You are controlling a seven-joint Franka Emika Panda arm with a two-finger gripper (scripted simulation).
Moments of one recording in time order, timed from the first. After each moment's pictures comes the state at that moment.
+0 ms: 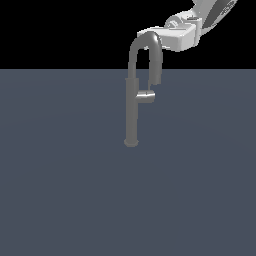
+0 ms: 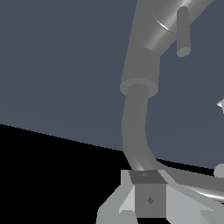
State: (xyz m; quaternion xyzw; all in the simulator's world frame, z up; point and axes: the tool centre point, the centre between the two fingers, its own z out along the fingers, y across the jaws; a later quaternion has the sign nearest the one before) arm 0.052 -0.048 0.350 -0.74 0.35 0.46 0.35
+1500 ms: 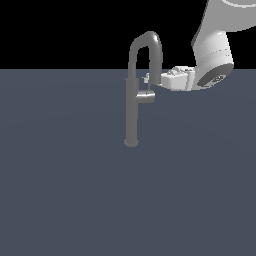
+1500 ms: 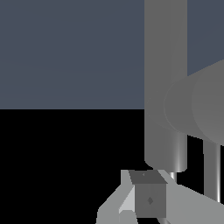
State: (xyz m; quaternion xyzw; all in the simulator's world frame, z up) arm 0.094 -0.063 0.248 -0.56 0.44 0.56 0.44
